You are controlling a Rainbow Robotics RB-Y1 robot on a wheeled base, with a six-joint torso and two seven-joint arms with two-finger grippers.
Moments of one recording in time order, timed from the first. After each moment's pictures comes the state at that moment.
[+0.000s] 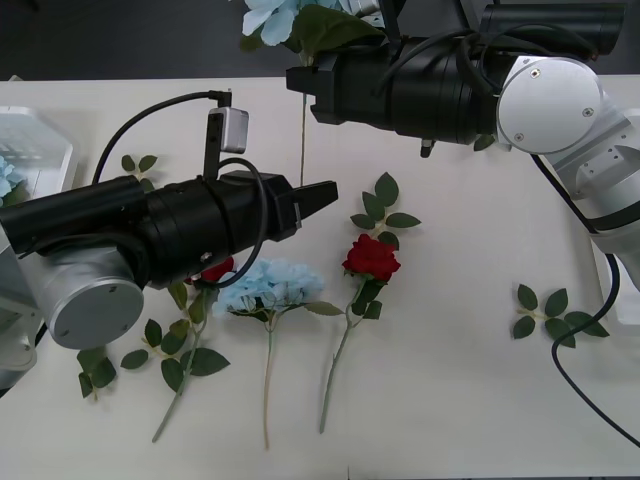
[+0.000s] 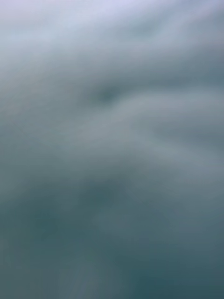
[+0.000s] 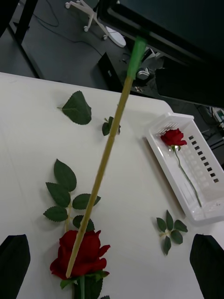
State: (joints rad) right arm -0.74 -0.57 0.40 -1.73 -1.36 0.73 1.66; left arm -0.27 0.67 -0.45 -2.11 0.85 0.58 -1.18
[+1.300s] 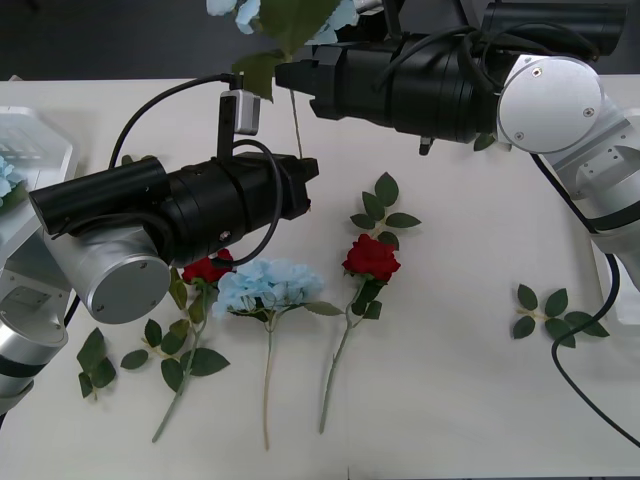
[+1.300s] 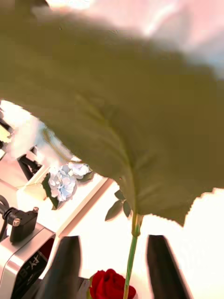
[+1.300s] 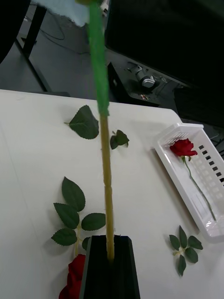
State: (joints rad) right arm -0.74 -0.57 0.40 -1.73 -1.37 0.70 1.66; left arm -0.33 0.60 -0.45 -2.03 0.79 0.58 -1.20
